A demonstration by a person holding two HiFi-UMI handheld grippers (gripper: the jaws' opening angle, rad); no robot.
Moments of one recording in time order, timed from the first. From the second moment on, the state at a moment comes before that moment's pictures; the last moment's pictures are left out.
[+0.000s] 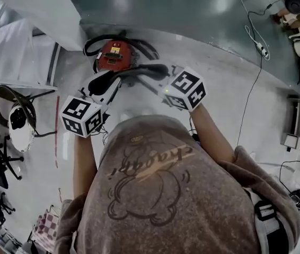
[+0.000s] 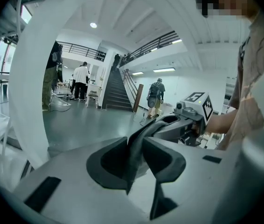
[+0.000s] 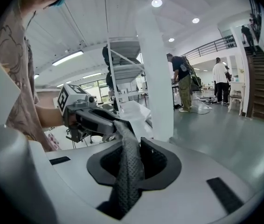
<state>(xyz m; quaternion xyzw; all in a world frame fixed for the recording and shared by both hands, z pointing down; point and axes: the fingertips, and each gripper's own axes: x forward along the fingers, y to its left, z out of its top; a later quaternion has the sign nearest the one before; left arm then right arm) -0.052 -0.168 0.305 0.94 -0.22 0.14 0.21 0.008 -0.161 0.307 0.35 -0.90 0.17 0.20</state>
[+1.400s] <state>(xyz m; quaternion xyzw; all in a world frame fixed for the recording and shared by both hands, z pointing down) -0.070 -0.165 0.332 0.92 -0.28 0.15 0.22 -0.008 -0.160 0.341 0.35 -0.90 0.20 0.19</state>
